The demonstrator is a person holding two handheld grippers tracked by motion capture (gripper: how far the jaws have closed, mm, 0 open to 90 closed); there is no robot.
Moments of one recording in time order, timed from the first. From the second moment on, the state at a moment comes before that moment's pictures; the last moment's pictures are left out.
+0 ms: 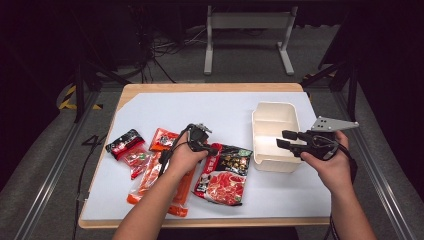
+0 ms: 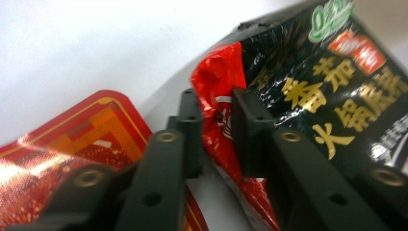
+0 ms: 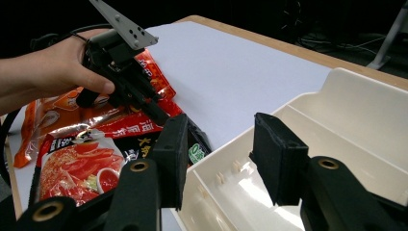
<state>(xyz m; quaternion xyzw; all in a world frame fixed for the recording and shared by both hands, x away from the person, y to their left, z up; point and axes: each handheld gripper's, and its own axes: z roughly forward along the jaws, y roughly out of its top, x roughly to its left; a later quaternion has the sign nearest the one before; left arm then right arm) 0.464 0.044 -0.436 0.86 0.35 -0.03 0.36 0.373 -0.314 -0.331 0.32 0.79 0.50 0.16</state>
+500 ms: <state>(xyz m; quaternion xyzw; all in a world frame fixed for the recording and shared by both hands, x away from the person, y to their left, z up) 0.452 0.064 -0.415 0.84 0.36 -0.04 0.41 0.371 -0.320 -0.330 0.33 0.77 0.52 0.16</state>
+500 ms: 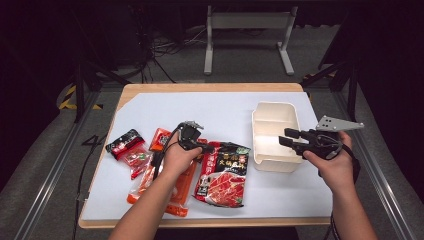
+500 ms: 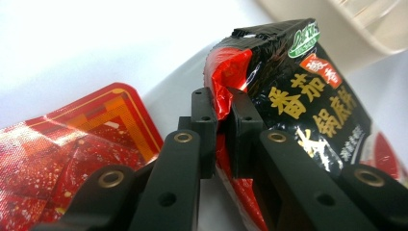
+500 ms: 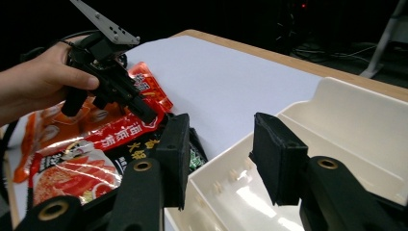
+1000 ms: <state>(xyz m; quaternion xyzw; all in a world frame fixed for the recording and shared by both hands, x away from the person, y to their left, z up) 0.403 0.074 -0.362 0.82 0.29 0.00 0.50 0.367 -0.316 -0.325 0.33 0.77 0.52 0.18</state>
